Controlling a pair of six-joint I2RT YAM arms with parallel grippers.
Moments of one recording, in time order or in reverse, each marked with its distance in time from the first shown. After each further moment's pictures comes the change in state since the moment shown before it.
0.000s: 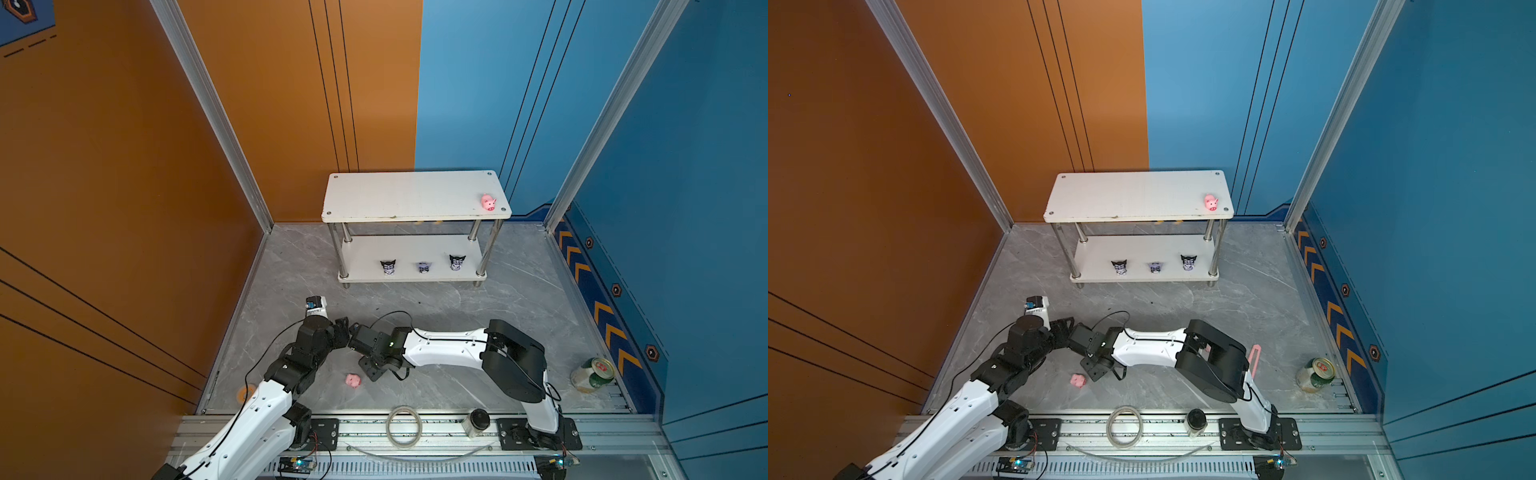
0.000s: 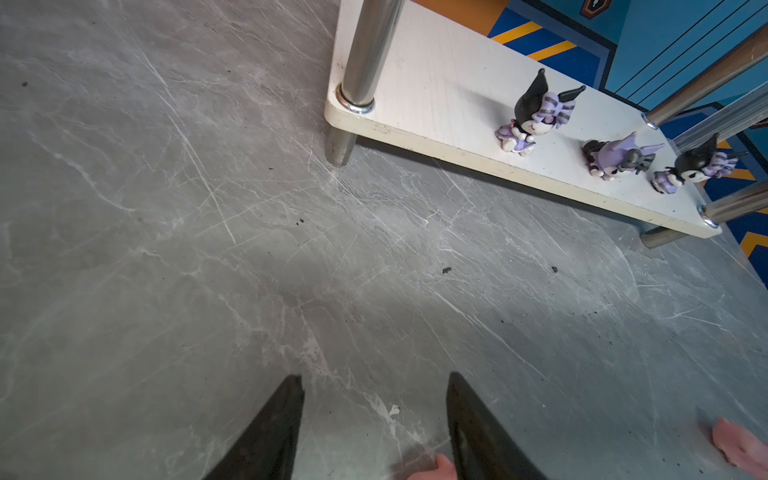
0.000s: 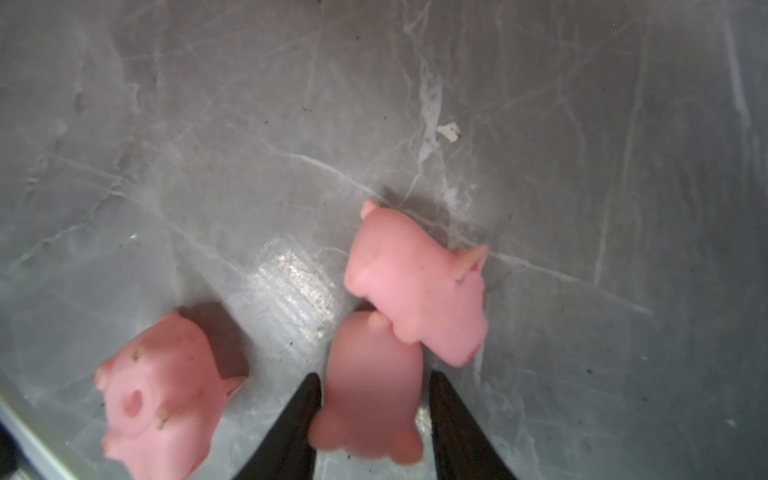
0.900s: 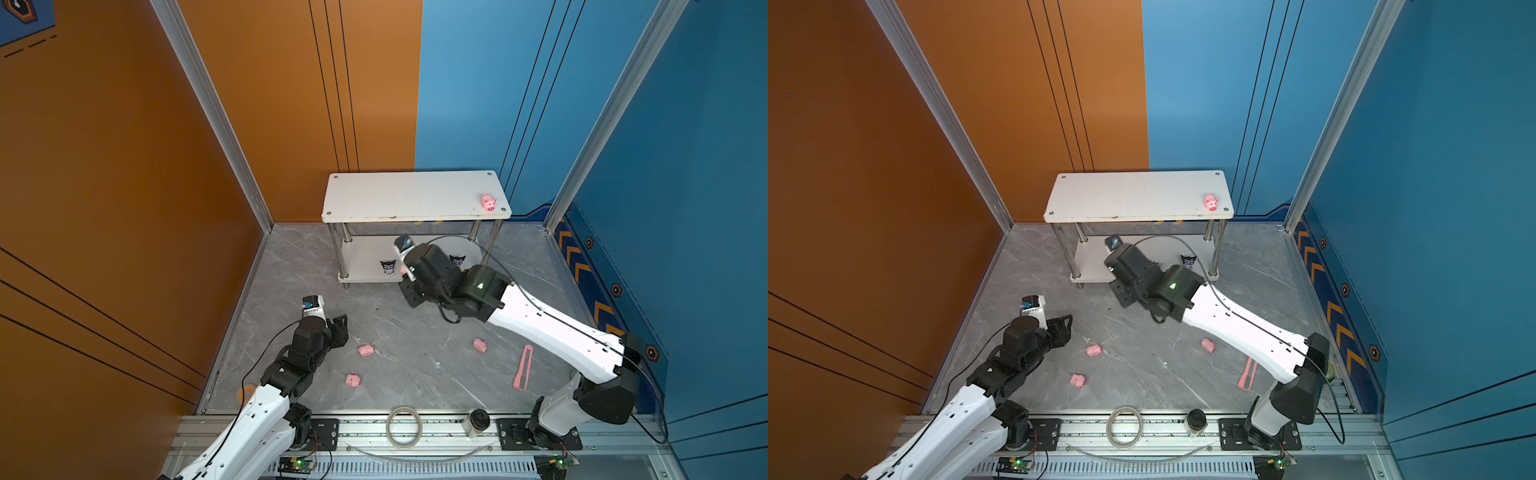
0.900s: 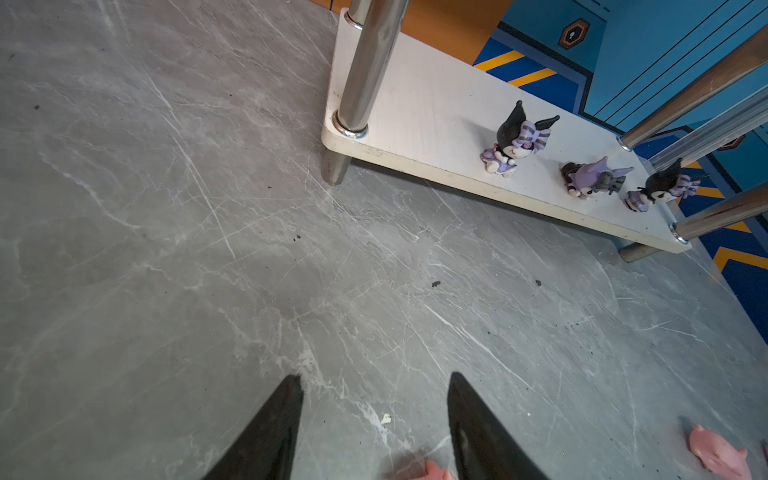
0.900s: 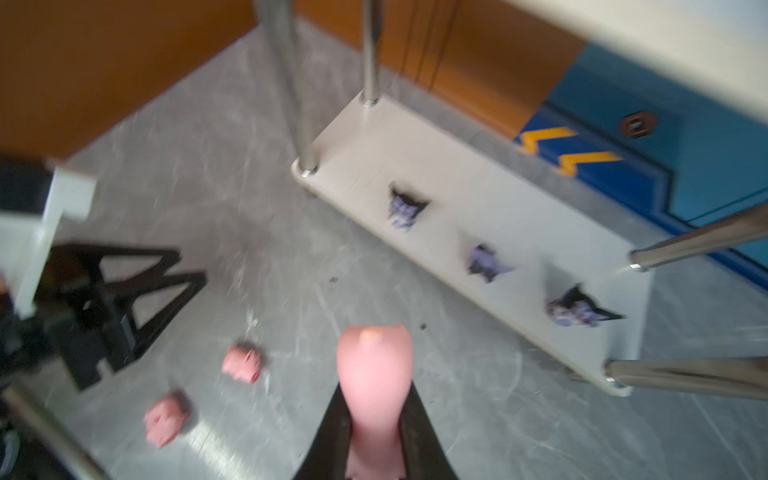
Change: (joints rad) left arm 0.010 -0.061 0.000 -0.002 0.008 0.000; right arm -0.282 -0.479 0.347 -0.335 0.283 -0.216
